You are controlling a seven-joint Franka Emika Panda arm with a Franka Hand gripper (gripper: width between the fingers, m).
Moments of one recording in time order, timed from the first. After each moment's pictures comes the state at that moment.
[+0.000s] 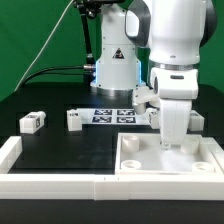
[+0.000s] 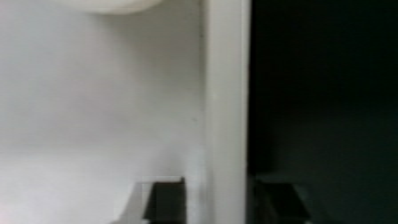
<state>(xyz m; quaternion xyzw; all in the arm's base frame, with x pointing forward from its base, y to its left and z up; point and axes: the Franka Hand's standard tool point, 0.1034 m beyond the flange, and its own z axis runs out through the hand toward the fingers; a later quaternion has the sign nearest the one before) 0.491 0.079 0.008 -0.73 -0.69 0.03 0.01</state>
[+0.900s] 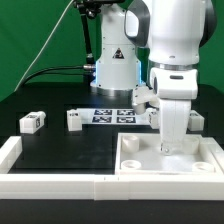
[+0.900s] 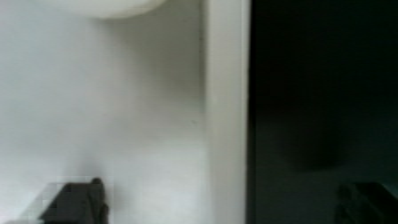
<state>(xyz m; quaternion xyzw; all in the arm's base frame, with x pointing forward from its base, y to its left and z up) 0.490 0.078 0.008 -0.73 -0.69 0.03 0.01</state>
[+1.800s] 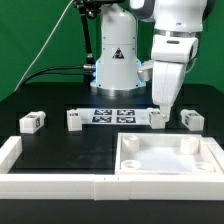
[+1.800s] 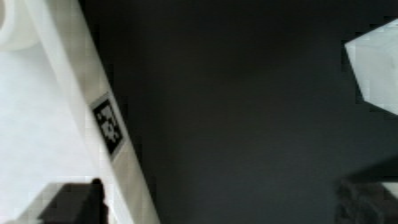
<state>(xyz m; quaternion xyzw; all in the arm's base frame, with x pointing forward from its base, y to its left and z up) 0.449 0.090 0.056 -0.80 -0.60 0.02 -0.01</state>
